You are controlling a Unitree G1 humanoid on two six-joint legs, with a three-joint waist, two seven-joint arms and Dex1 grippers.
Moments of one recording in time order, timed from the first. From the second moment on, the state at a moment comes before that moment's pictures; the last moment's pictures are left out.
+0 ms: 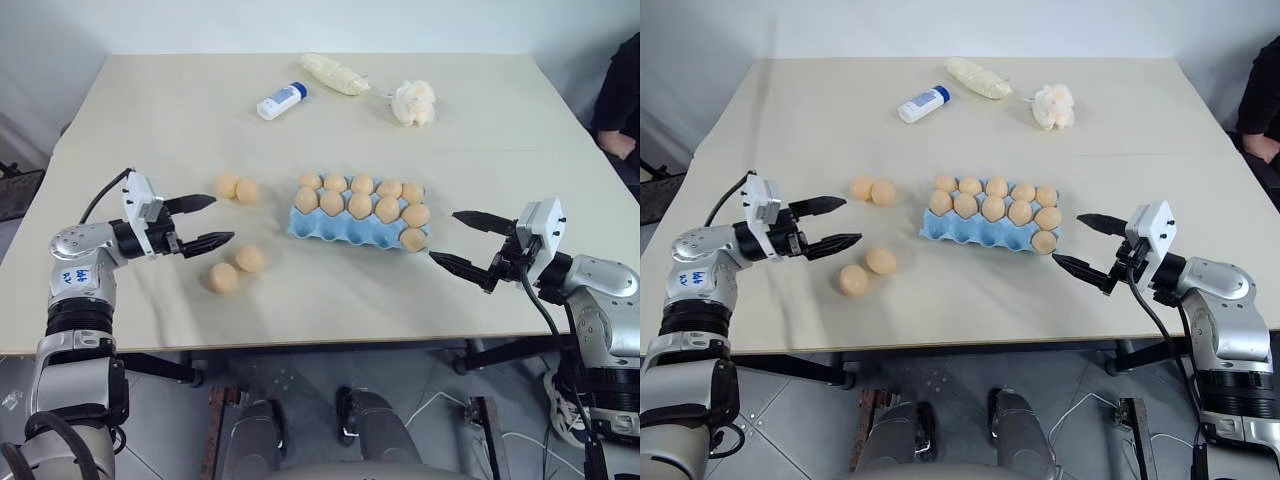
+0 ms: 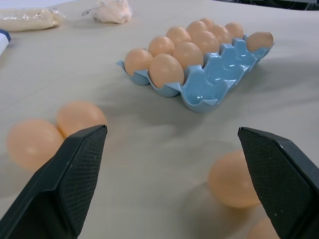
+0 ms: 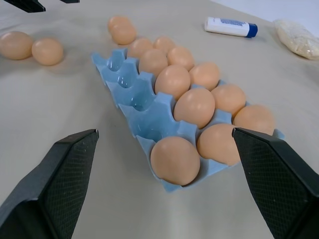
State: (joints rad) left arm -0.71 0.66 0.18 0.78 -0.31 -0.07 -1.28; right arm -0.29 -0.70 -0.21 0.05 0.45 0.17 1.09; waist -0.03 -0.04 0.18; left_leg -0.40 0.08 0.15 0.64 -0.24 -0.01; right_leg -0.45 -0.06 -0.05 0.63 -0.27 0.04
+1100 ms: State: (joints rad) left arm 0.03 0.73 0.53 0.10 -0.49 0.18 -1.06; right arm -0.29 -0.73 -0.21 0.07 0.50 0.19 1.16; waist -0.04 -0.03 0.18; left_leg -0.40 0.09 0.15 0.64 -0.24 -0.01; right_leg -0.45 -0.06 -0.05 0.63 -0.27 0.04
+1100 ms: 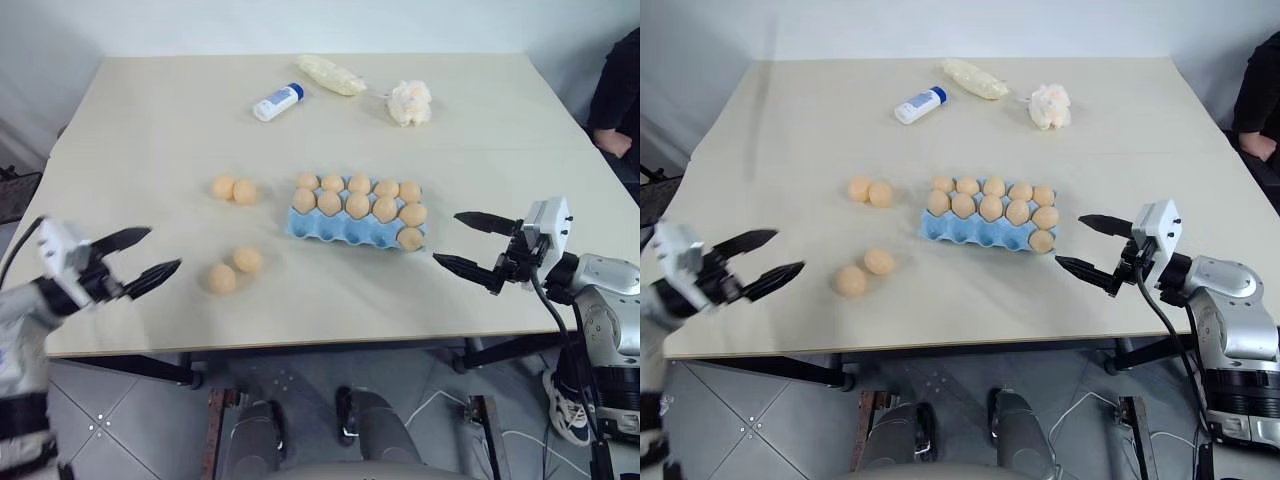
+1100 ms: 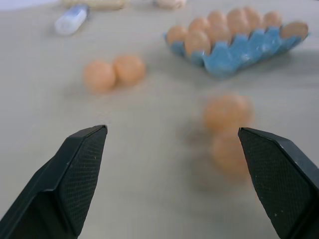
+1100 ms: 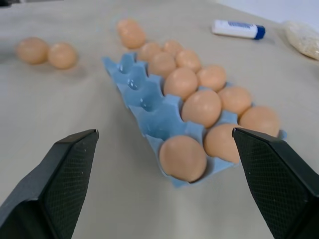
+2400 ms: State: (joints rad) left arm 0.17 0.24 0.23 -0.23 -0.28 0.01 -0.45; right arm -0.40 -0.66 -0.11 0.03 0.58 0.22 1.31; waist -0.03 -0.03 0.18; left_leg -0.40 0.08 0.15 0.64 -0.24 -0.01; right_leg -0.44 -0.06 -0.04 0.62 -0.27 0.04
